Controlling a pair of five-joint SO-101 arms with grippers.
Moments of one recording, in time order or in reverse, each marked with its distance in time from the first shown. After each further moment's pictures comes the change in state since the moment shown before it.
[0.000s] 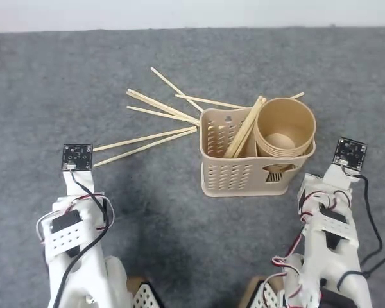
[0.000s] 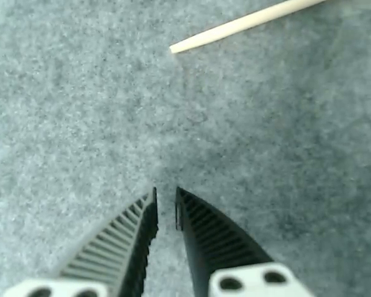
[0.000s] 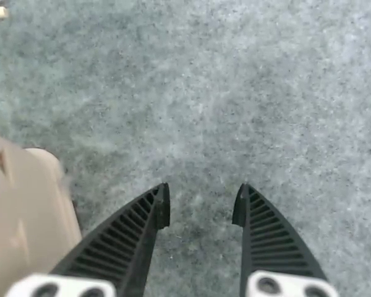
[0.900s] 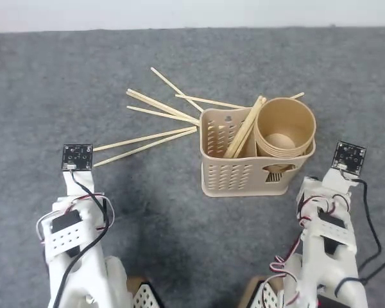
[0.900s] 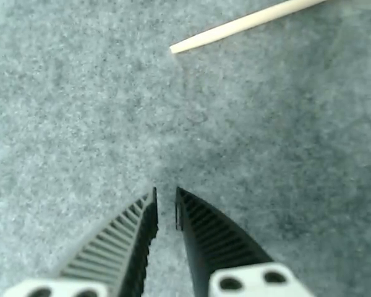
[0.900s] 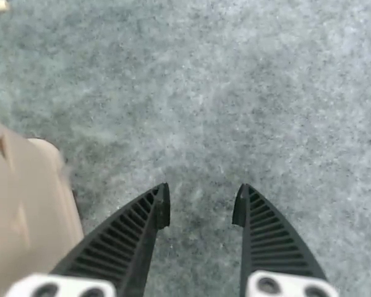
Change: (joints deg) left arm 0.0 0.0 0.0 0.0 0.0; right arm 0.0 -3.9 3.0 0.0 0.0
